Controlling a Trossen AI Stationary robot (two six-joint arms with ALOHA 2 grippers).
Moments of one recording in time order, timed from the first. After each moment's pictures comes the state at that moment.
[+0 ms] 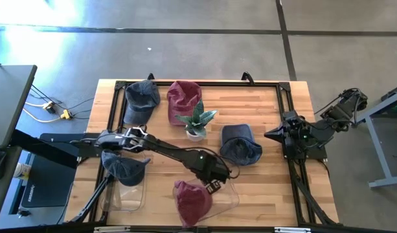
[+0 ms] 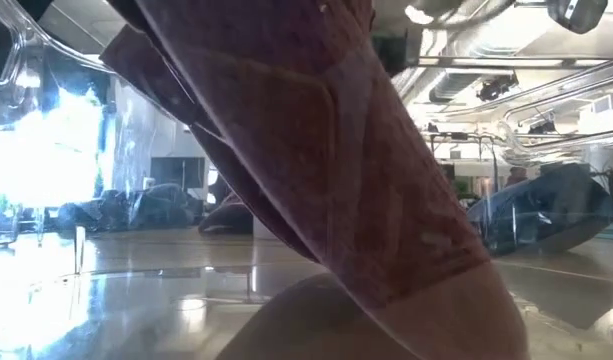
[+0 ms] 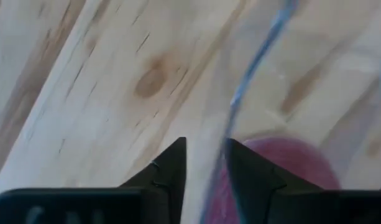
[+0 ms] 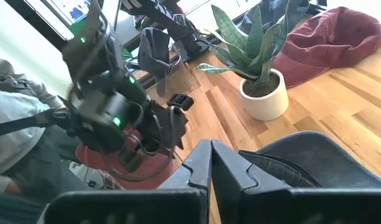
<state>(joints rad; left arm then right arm) -0.32 2.33 2.16 -1.19 -0.01 -0.90 0.64 0.58 0.87 -0.77 0.61 0.85</state>
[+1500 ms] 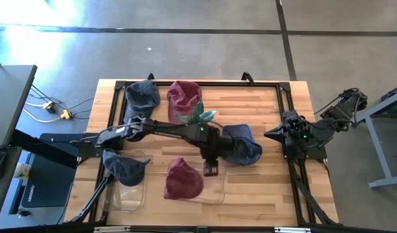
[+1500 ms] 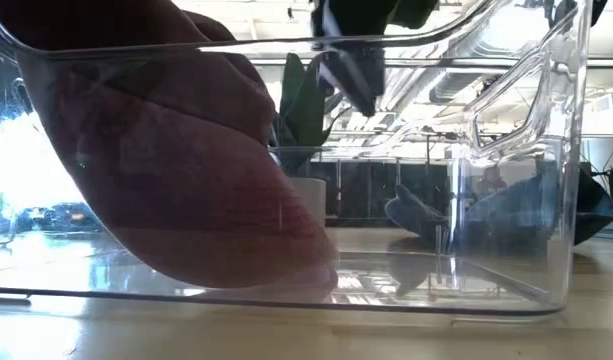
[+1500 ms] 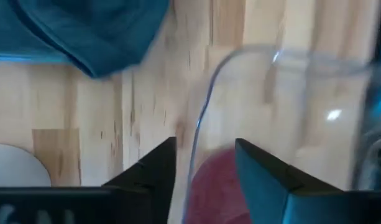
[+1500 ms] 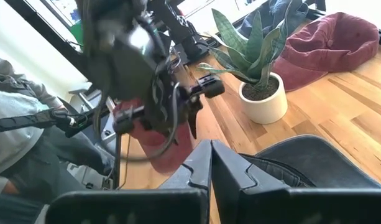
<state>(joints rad) -0.15 2.29 2.34 -1.28 0.15 -0.22 0.64 0.58 0.87 -0.75 0.62 0.84</state>
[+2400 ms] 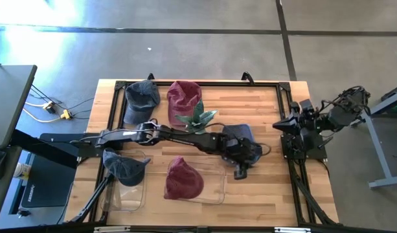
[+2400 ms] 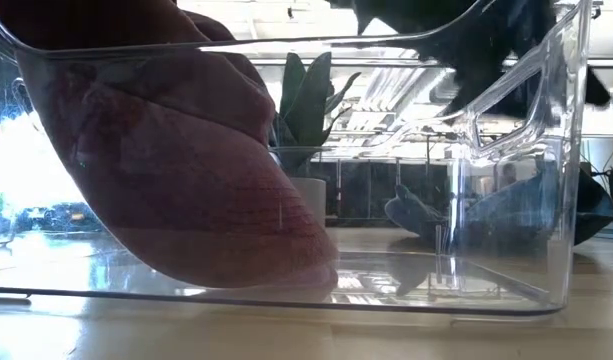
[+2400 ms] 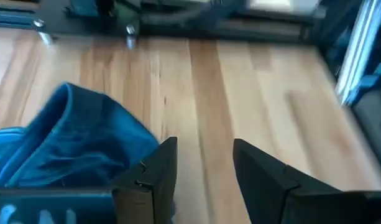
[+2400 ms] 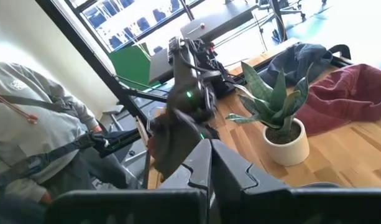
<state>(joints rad) -0.13 2.49 2.34 -0.46 0.07 -0.14 0.64 0.55 1.02 -0.72 0.60 0.68</state>
